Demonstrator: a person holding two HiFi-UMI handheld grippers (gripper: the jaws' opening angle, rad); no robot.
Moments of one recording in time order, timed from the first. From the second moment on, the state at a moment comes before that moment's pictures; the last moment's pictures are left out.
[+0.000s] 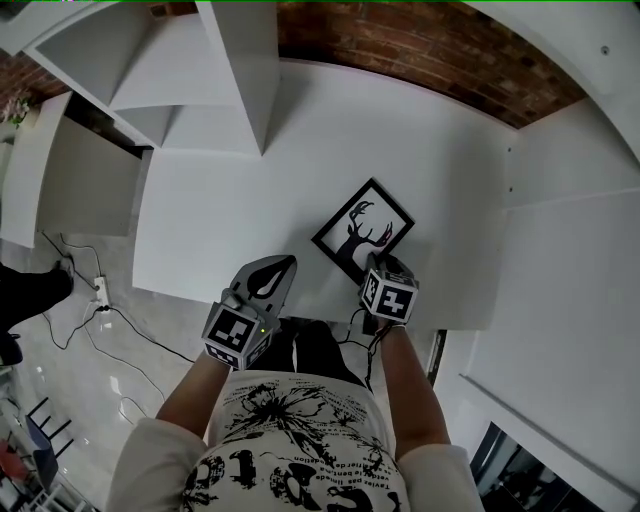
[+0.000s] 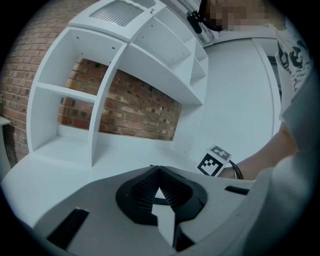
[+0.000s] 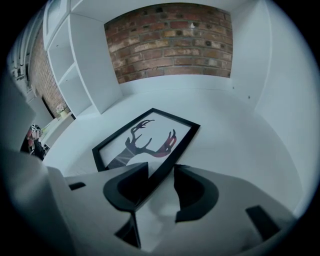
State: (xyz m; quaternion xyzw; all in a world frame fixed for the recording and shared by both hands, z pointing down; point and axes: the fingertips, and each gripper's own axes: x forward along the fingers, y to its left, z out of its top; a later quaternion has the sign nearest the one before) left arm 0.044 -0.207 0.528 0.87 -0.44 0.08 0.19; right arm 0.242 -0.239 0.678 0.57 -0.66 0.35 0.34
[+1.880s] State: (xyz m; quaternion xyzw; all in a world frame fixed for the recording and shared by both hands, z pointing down) left arm 0.037 -0.077 0.567 0.83 -0.48 0.13 0.25; right arm 0.253 -0.129 0.676 0.52 -0.67 0.36 0.38
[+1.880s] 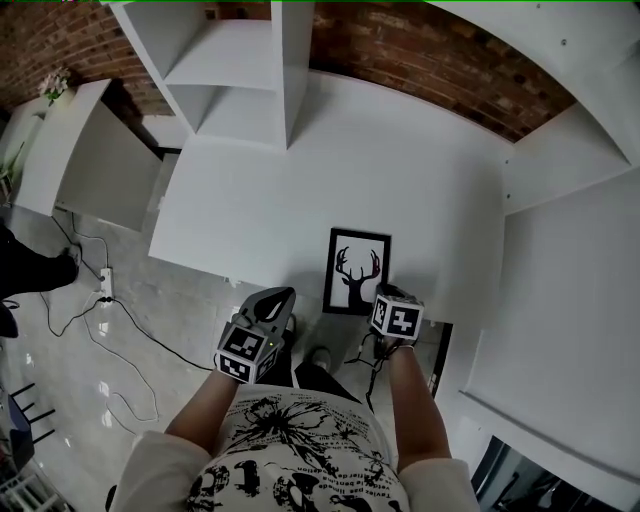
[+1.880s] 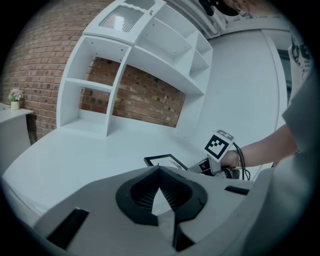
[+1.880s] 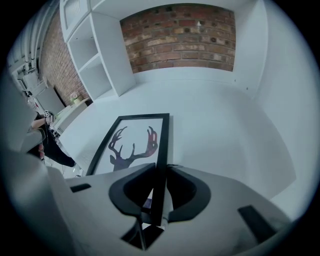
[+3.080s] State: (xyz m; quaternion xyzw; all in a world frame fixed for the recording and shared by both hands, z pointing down) left arm 0.107 -0.052 0.673 0.73 -0.30 -0.07 0.61; right arm 0.245 -0.056 0.676 0.50 -0.67 0.43 0.36
